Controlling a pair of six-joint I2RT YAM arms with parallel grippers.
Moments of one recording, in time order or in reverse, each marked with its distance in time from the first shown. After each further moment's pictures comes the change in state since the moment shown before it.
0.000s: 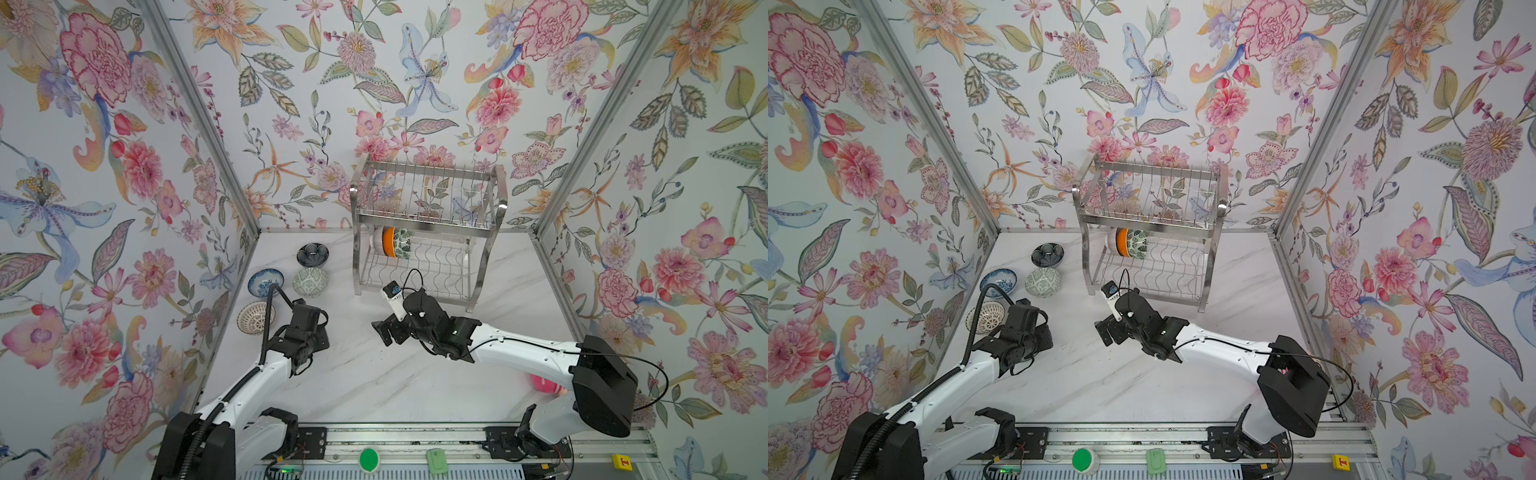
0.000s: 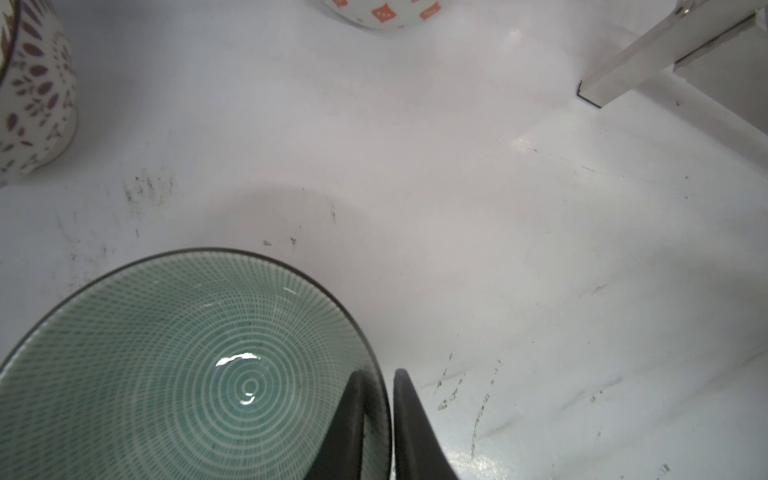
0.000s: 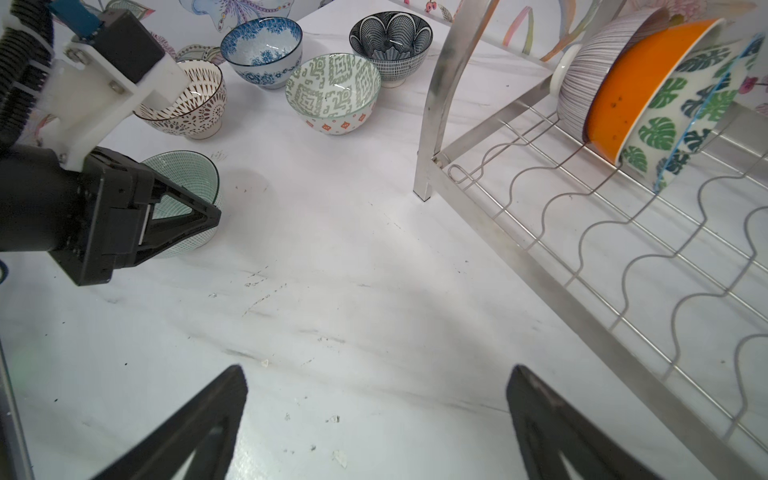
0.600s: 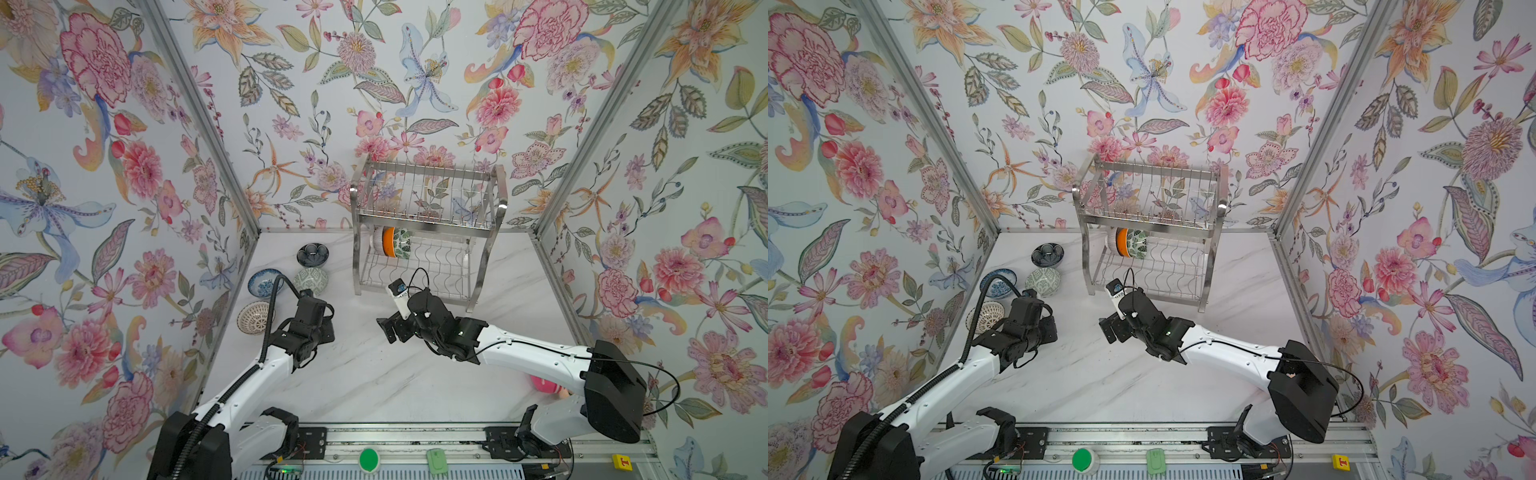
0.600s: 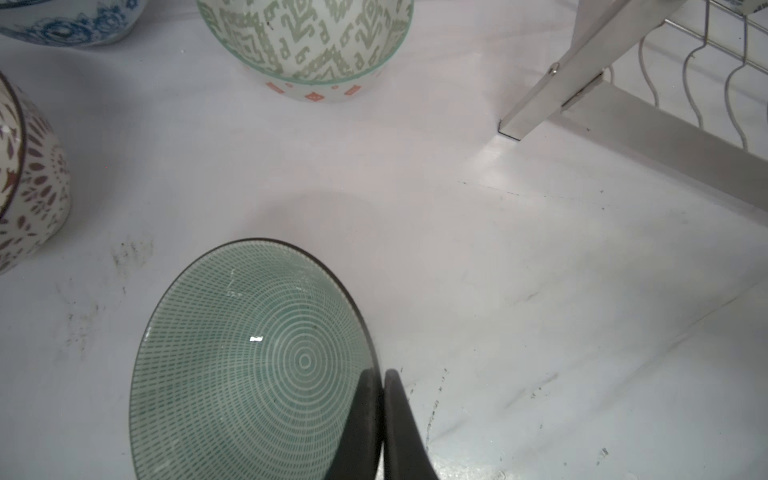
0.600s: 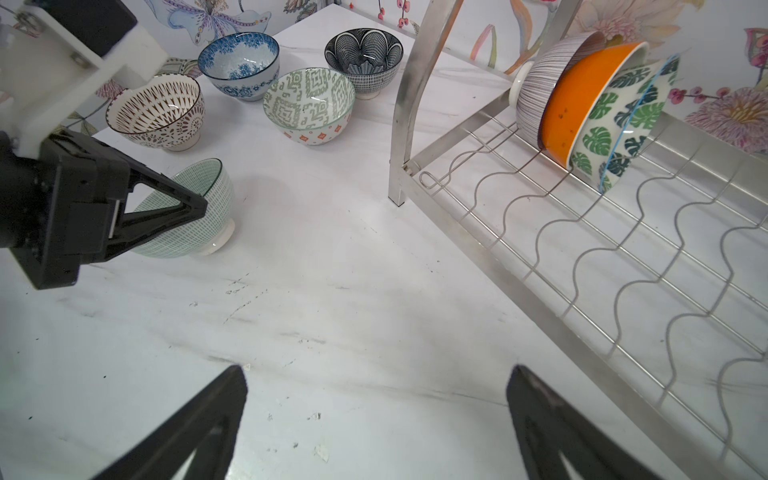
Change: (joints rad) left arm -0.085 0.012 0.100 -0.025 -0.026 0.035; right arm -0.002 -0.051 -0.012 -0.022 0.056 0.000
